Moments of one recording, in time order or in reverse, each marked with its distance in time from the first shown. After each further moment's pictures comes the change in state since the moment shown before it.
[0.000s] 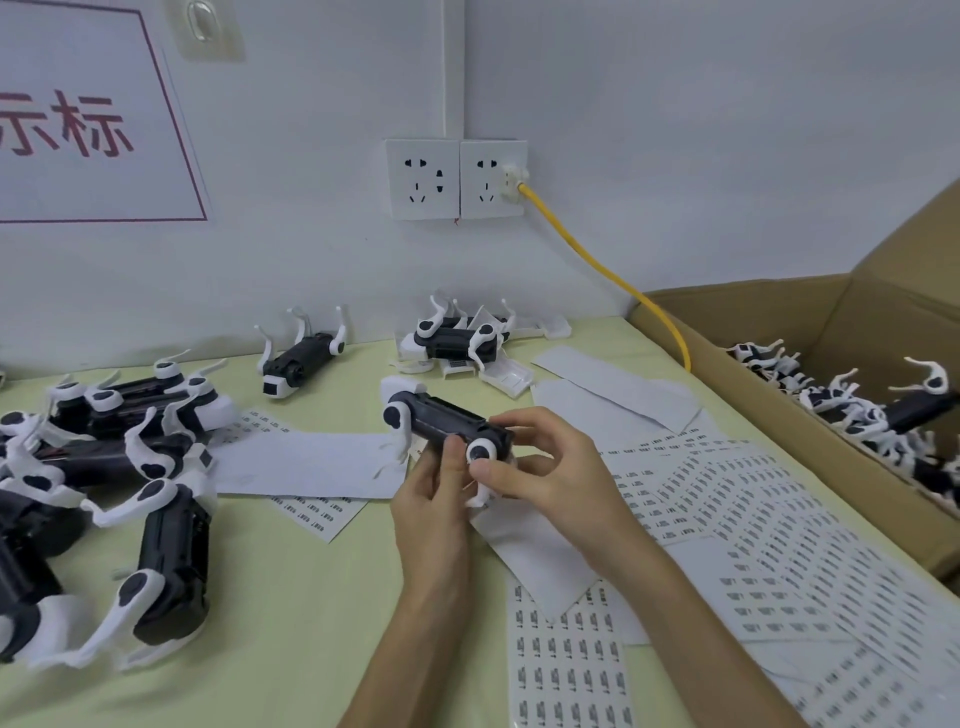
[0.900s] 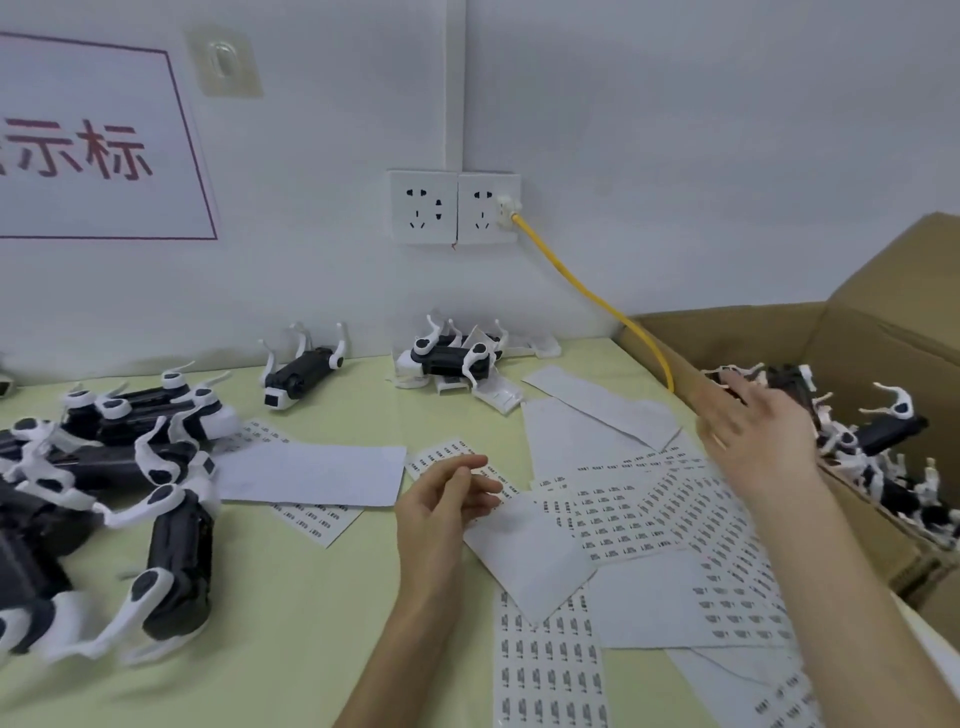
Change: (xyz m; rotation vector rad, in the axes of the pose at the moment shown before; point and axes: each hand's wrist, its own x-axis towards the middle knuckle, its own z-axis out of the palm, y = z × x) left_hand 0.000 0.000 -0.005 0.105 -0.059 -0.021; right_hand 0.026 -0.023 -0.164 0.650 0.638 0.190
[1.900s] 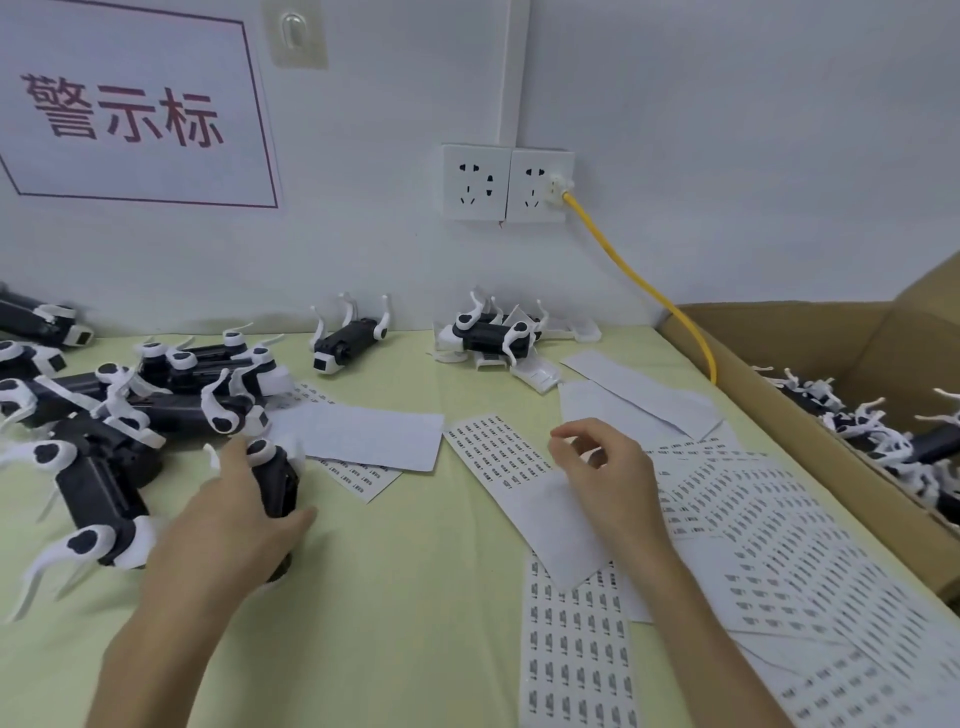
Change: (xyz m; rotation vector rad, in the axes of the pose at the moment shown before) left_hand -0.023 0.097 -0.147 1.197 0.225 -0.150; right_hand -0.086 0.121 0.055 -1.008 -0.346 -0.439
